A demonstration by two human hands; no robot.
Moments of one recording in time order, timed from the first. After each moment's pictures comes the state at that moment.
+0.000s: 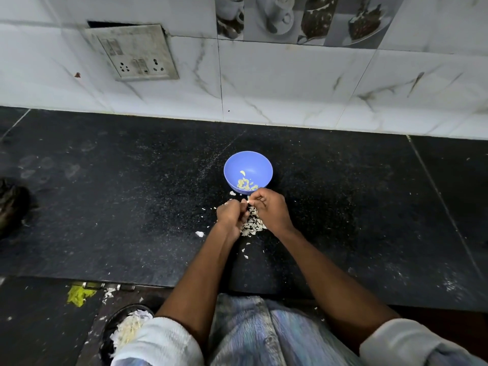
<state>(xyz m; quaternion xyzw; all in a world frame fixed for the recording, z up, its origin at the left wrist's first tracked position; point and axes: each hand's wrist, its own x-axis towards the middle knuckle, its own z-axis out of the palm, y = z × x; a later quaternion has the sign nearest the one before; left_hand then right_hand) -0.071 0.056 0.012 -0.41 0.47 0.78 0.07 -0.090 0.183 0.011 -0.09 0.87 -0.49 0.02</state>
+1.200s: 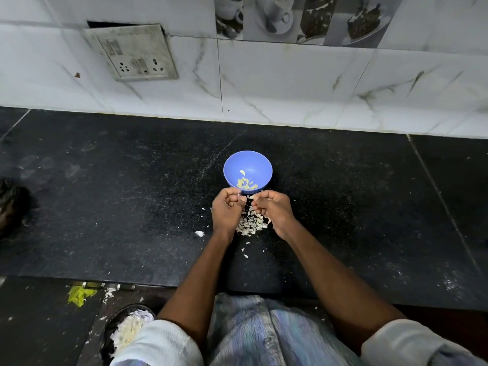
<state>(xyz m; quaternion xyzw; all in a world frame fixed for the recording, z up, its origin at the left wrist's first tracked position) -0.056 0.047 0.004 -0.22 0.67 0.71 -0.07 -0.091 0.188 0.014 0.10 0.65 -0.73 0.19</state>
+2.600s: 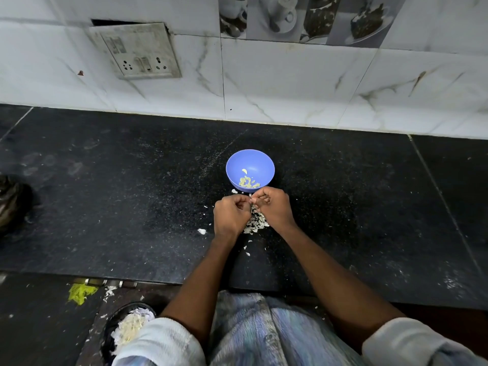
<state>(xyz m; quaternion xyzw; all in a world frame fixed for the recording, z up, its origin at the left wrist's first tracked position) -0.047 0.046 0.004 -0.17 0.86 0.47 -0.08 -0.090 0.182 0.014 -0.03 0.85 -0.52 0.06</state>
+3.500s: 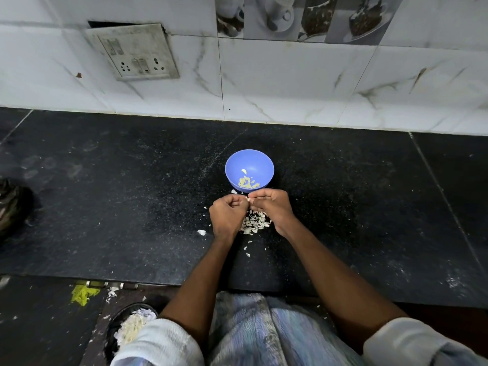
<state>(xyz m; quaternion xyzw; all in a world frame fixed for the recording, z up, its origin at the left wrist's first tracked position) -0.045 0.046 0.007 -0.23 0.78 0.57 -0.09 -0.089 0.182 0.021 0.06 0.70 -0.69 0.18</state>
